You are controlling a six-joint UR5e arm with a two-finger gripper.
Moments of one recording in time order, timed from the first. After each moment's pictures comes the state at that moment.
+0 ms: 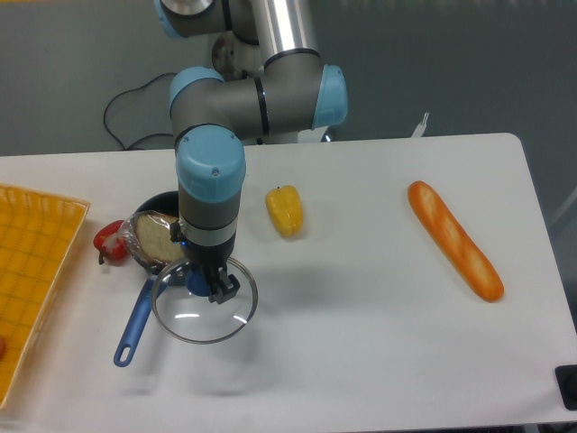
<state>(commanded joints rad) 2.25 -1.93 -1.53 -1.18 1.35 1.17</state>
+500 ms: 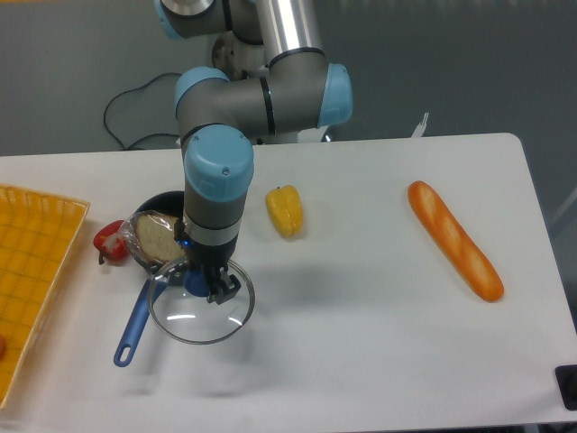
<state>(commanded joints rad) 2.25 -1.93 -1.53 -1.18 1.33 1.17</state>
